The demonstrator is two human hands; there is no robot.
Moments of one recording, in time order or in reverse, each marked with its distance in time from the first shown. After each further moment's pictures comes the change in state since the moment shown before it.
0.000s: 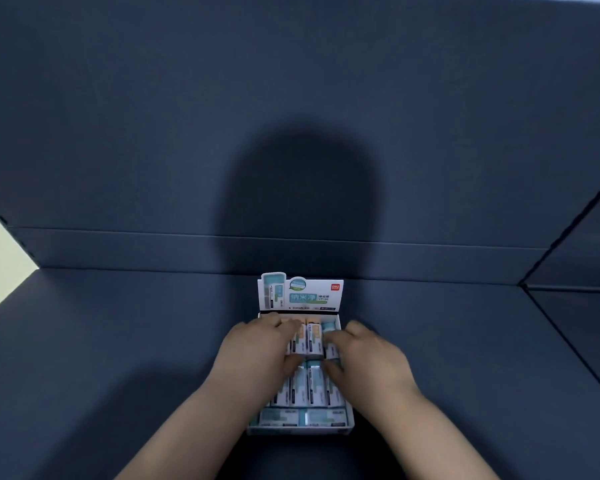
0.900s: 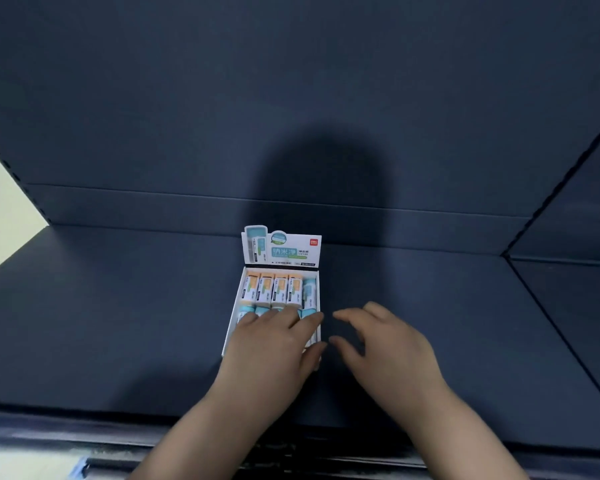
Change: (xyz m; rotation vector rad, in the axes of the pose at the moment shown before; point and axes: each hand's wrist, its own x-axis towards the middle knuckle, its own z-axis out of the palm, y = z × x) left_hand -0.052 0.070 0.009 0.067 0.268 0.070; right_hand -0.070 0.032 -0.013 0.073 0.161 -0.048
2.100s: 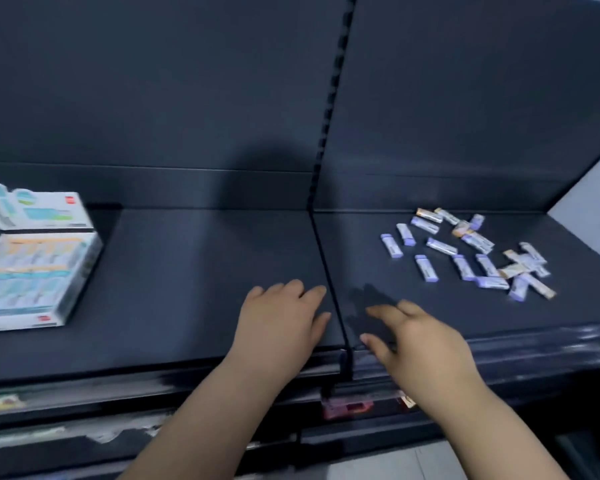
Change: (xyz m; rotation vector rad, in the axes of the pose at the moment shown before) left_hand 0.059 0.303 0.040 -0.135 -0.128 0.075; right_hand -0.174 0.249 -0.136 -0.291 -0.030 0.291
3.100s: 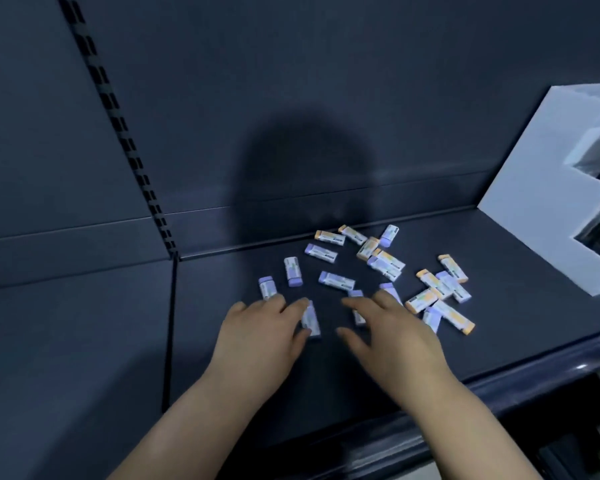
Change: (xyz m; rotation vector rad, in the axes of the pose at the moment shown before) left_hand 0.163 0.140 0.089 0.107 -0.142 0.141; right_hand 0.096 0.207 0.008 0.208 0.056 0.111
